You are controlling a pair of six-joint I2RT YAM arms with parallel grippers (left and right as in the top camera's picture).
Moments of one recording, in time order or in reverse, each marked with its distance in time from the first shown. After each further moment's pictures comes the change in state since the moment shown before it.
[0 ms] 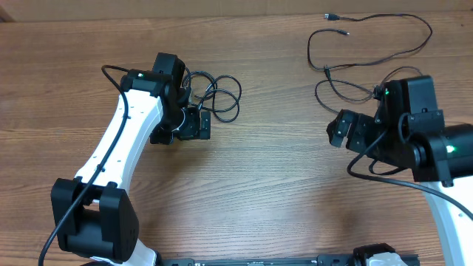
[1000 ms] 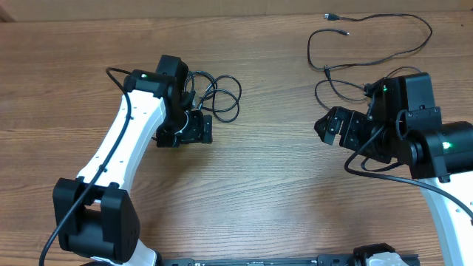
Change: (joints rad) left arm -0.026 0.000 -0.006 -0.025 0.047 0.000; right arm 0.000 0.011 -0.007 0.046 -0.158 0.003
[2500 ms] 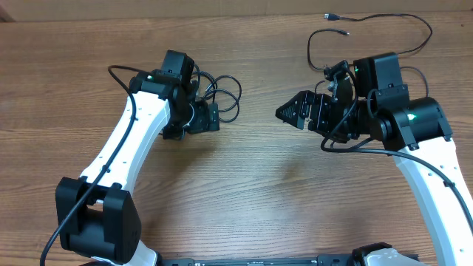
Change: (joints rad) left arm -0.018 0.000 -0.006 0.182 -0.037 -0.123; right arm 0.076 0.141 0.000 0.214 -0.326 0.029
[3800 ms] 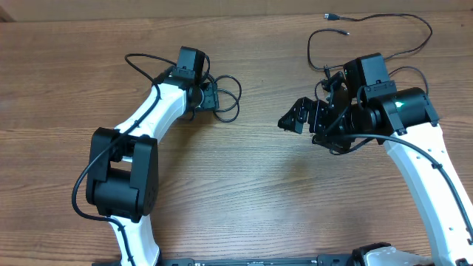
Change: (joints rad) left arm 0.000 0.278 -0.001 0.494 -0.142 -0.037; right arm 0.000 0.074 0.000 -0.126 0.050 0.018
